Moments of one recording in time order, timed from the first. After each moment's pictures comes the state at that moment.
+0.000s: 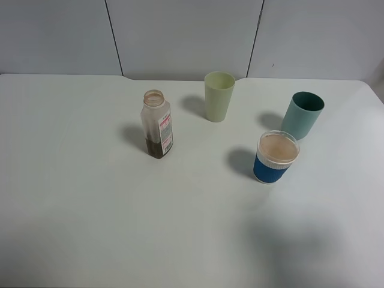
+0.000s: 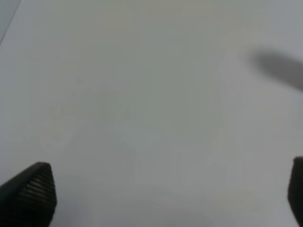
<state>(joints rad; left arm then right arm) 0.00 0.04 -0.52 0.02 1.04 -0.03 -0.06 0.00 -0.50 -0.05 1.06 0.00</state>
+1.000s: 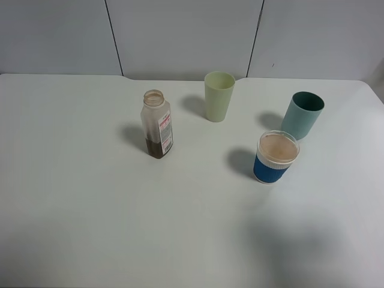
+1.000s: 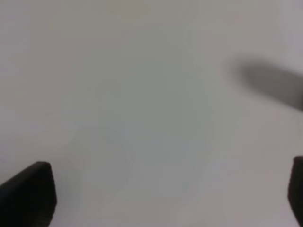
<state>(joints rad) -0.02 0.54 -0.64 -0.03 0.79 0.06 -0.06 0.00 -0.50 -0.05 1.06 0.00</state>
